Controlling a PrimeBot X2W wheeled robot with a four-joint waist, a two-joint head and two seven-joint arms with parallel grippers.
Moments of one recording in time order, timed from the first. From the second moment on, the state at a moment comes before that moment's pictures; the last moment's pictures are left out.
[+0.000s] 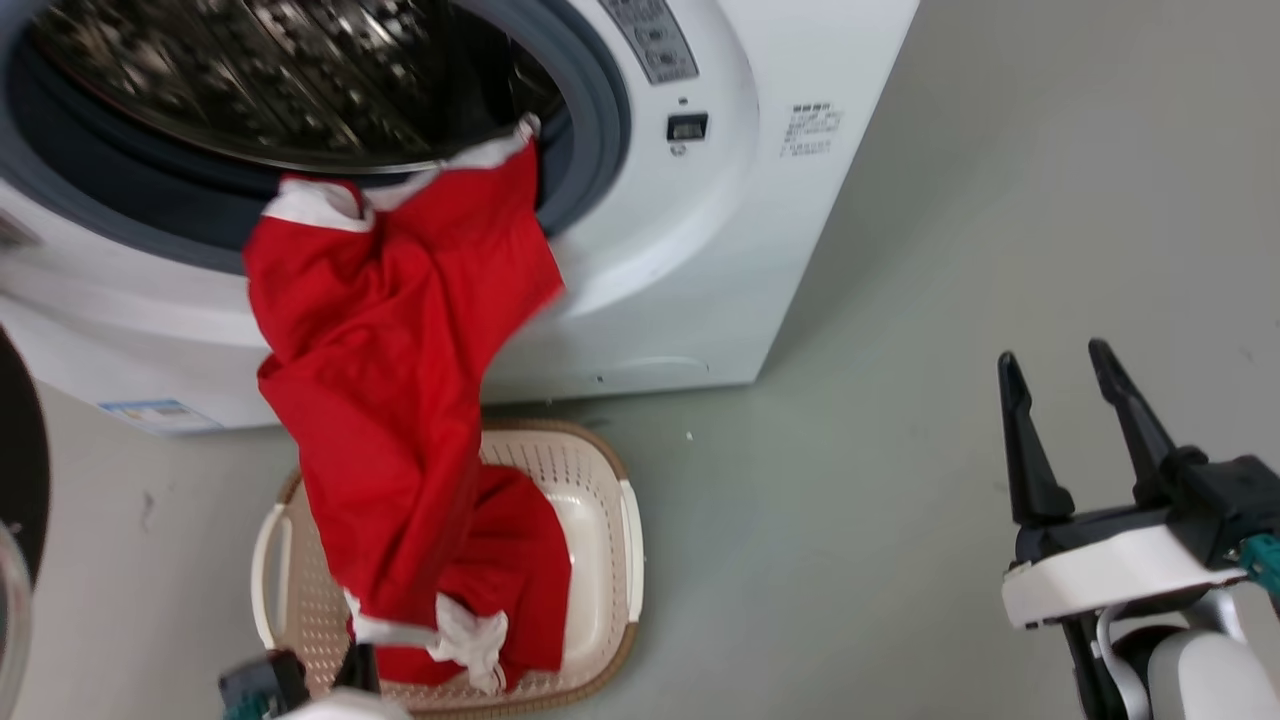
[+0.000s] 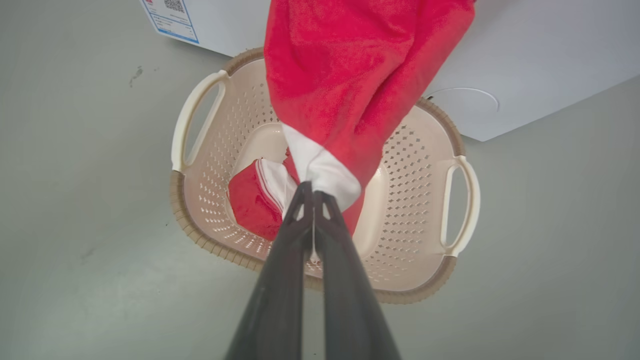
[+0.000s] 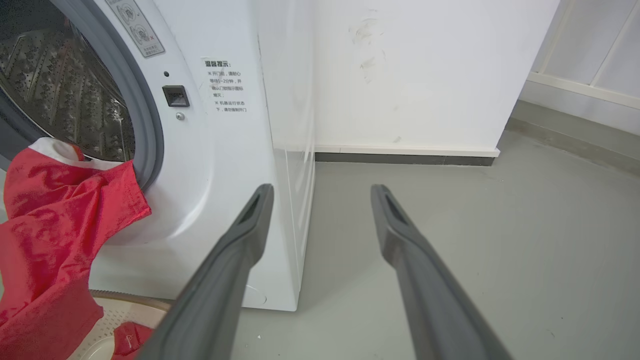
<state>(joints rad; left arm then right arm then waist) -0.03 0.14 -0.13 0.54 -0.56 0.11 -0.21 -0.09 -0.05 -0.01 -0.08 0.06 0.13 -0.11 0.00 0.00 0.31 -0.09</state>
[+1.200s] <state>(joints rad) -0.48 0.22 0.07 0.94 -0.49 -0.03 -0.26 -0.21 -0.05 0.01 0.00 0.08 0.13 -0.18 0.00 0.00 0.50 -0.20</state>
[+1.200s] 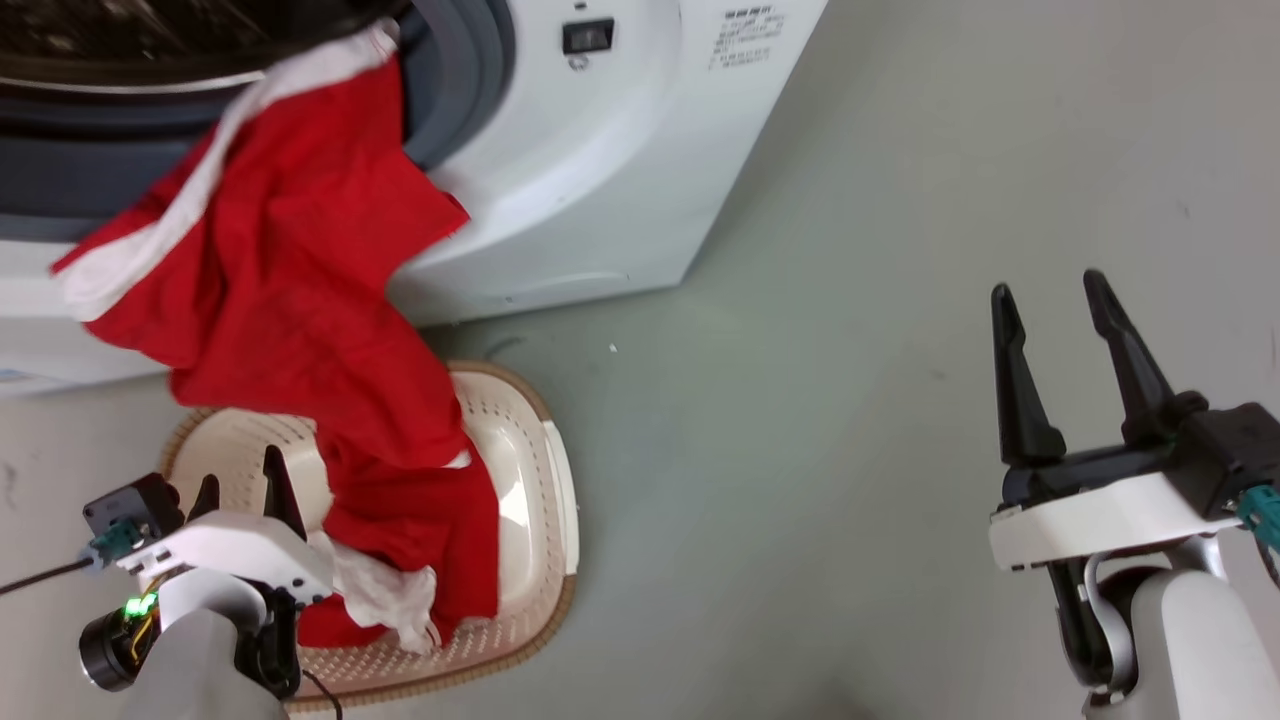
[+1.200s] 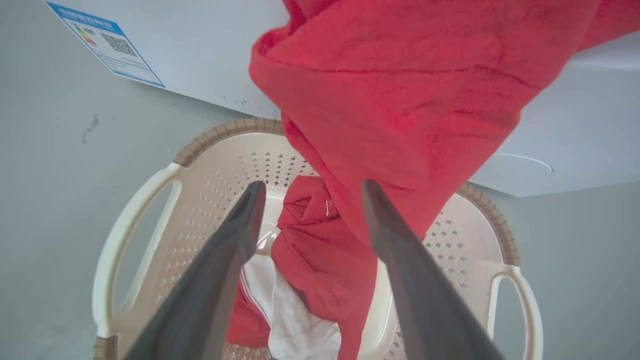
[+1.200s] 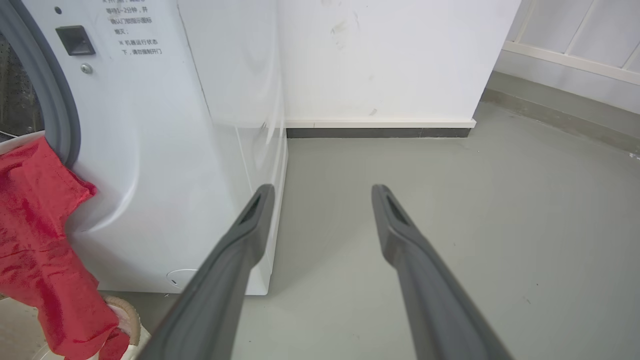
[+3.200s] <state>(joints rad) -0.75 0.40 -0.01 0.95 -0.30 -0.07 -0.01 -0.20 -0.05 0.04 0.12 0.16 0.13 -0.24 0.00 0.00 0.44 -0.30</state>
